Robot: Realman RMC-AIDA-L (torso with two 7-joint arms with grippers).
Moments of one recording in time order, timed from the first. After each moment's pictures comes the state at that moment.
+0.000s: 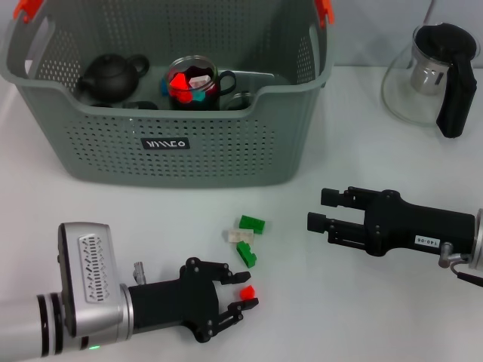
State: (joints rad) left arm -0.45 -2.18 0.69 0.26 2.03 1.30 -0.52; right arm 0.49 2.08 -0.88 -0.44 -1.76 -1.48 1.32
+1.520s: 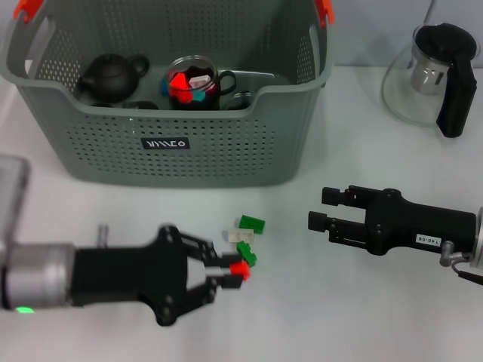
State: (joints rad) left arm -0.47 -2.10 0.65 0.47 2.07 1.80 -0.87; right arm 0.49 2.08 -0.88 -0.44 -1.76 -1.48 1.32
